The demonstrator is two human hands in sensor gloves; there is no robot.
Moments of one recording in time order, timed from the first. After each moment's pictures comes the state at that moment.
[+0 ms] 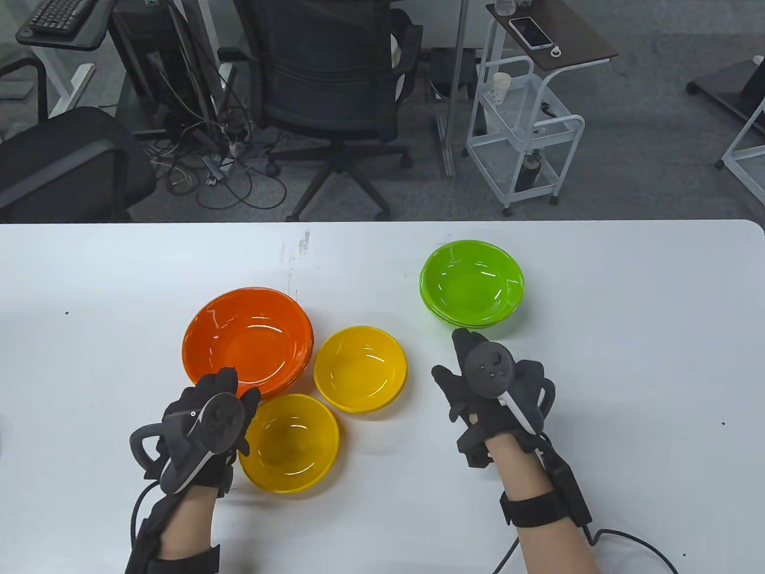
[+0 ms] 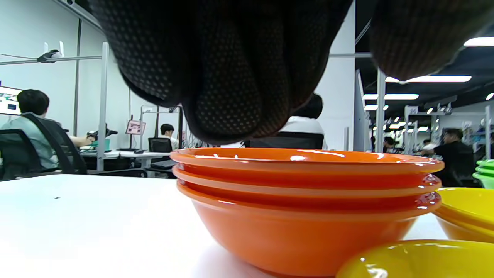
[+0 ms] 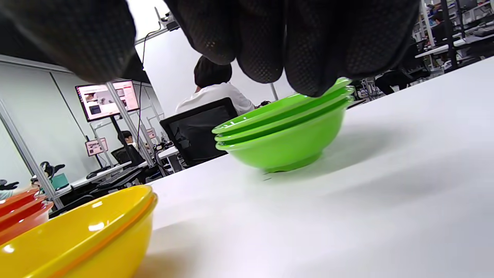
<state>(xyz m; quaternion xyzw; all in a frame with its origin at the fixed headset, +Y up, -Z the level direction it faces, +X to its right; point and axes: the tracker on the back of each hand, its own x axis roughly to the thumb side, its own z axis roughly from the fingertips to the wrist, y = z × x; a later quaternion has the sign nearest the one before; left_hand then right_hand) -0.257 -0.678 -0.244 0.11 0.09 0.01 0.99 0.148 -0.683 -0.315 -0.01 -0.05 0.98 0.20</state>
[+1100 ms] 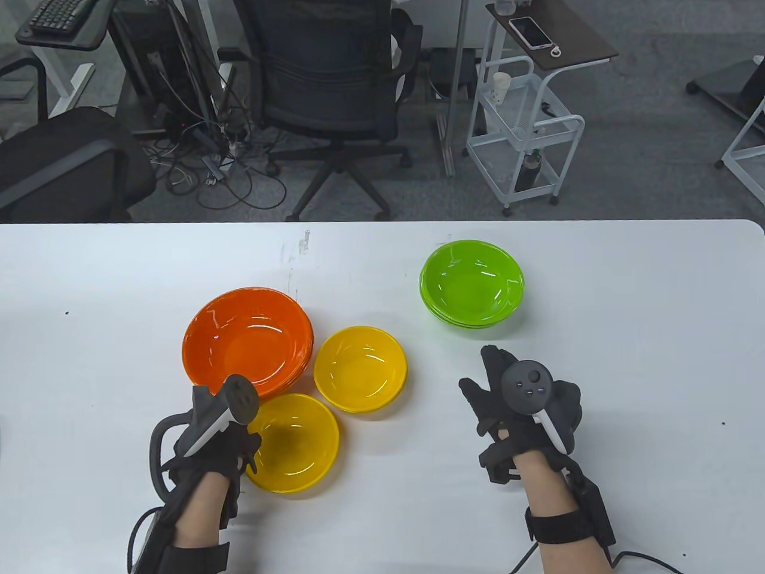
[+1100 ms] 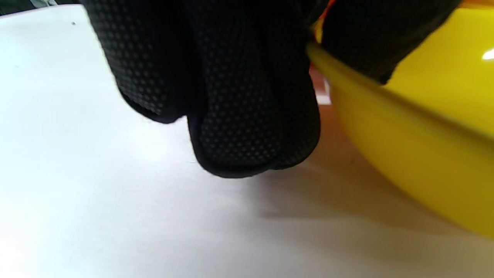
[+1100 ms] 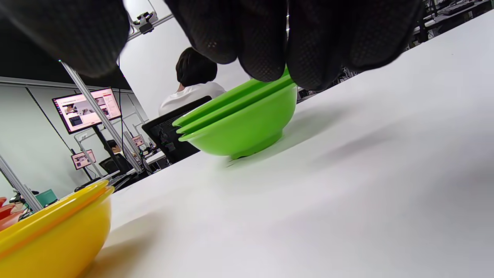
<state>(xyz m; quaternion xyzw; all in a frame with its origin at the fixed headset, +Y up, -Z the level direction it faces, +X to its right) -0.257 -0.740 -0.275 -0.22 0.10 0.05 0.97 0.184 -0.709 -0.308 -0.04 -0.04 0.97 0.24</state>
